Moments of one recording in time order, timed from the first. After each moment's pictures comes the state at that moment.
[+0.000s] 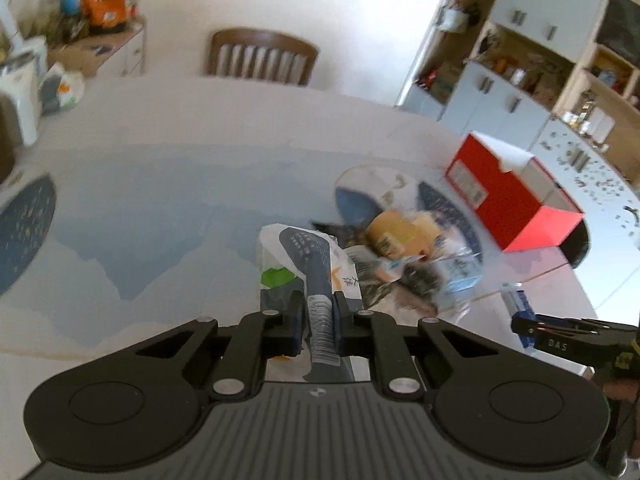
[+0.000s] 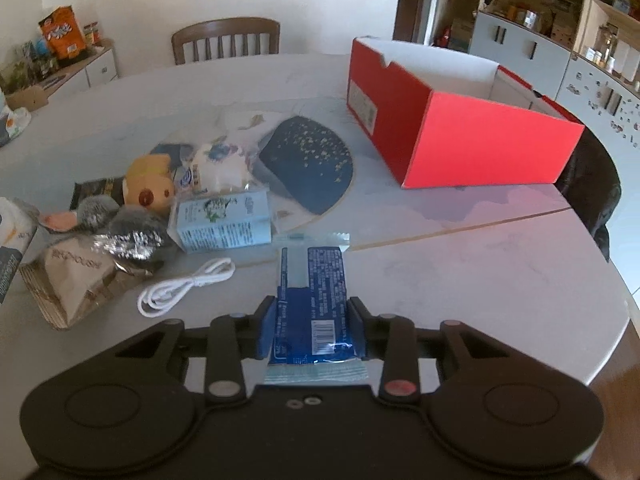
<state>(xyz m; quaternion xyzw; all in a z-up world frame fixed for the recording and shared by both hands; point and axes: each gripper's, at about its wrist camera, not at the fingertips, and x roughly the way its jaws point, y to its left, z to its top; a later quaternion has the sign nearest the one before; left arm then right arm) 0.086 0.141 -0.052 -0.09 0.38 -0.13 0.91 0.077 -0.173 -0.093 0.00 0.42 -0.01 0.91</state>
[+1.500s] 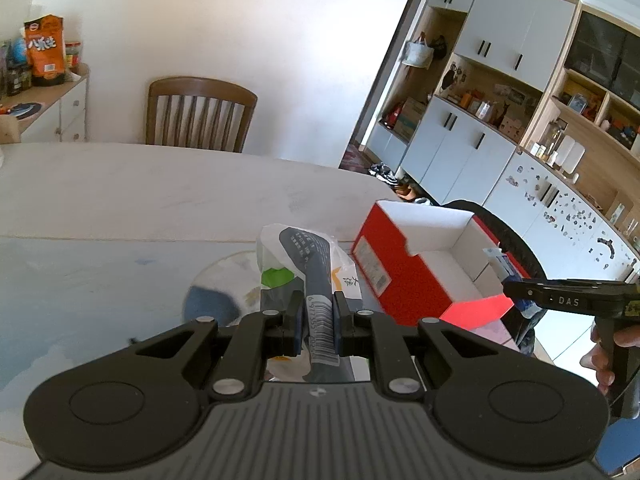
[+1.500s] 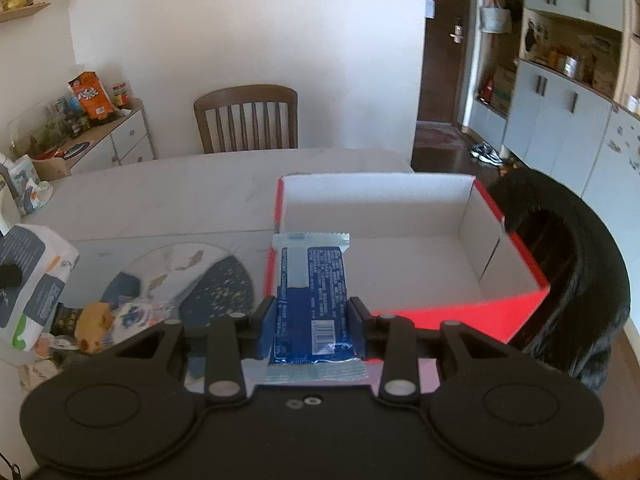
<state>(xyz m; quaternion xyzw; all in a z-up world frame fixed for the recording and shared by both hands) 0.158 -0.026 0.020 -0.11 0.33 -0.15 0.92 0.189 -0.350 0.013 -0.01 0.36 0.11 0.93</state>
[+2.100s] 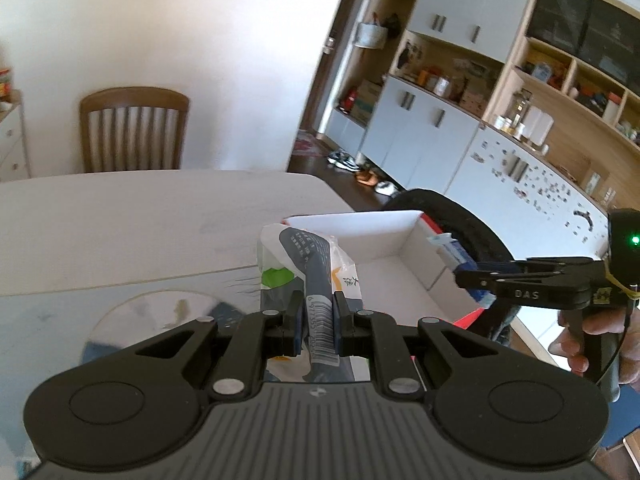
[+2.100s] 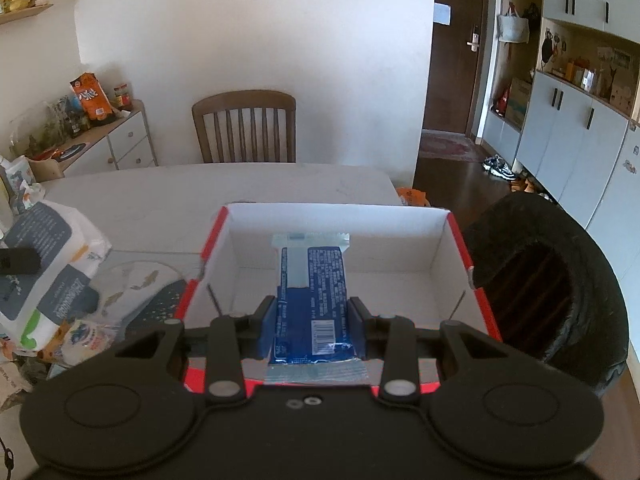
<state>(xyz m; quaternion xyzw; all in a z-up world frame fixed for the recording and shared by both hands) 0.230 -0.147 0.038 -0.07 0.33 -0.22 0.91 0.246 -0.413 0.016 -0.03 0.36 0.14 0.92</state>
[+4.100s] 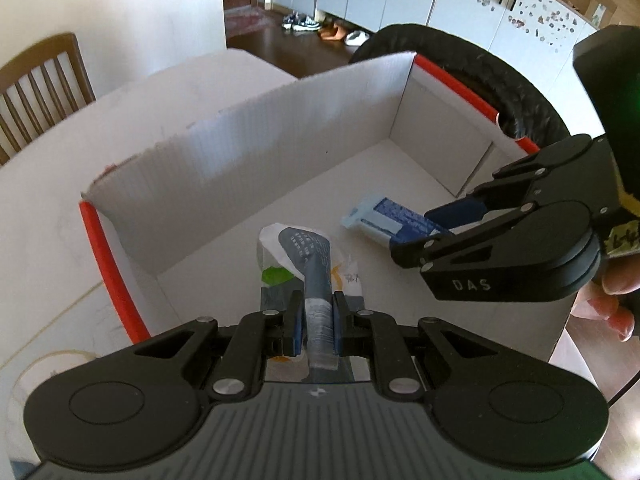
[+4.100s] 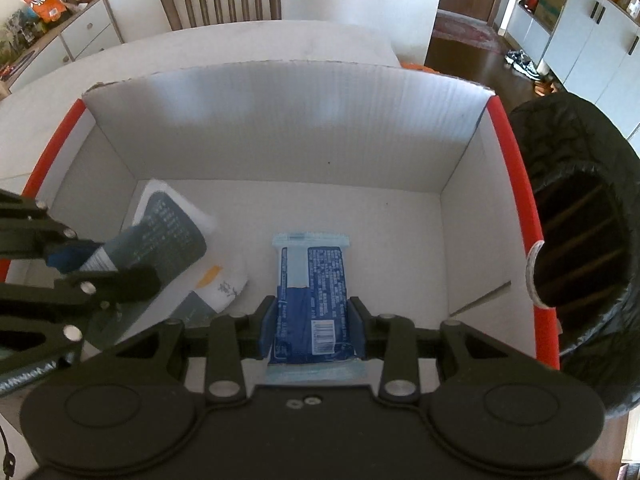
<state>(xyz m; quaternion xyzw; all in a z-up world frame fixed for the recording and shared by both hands) 0.375 -0.324 -0.077 0.10 0.50 -0.26 0.82 0.370 -0.433 -0.106 -0.06 0.54 0.14 0.83</state>
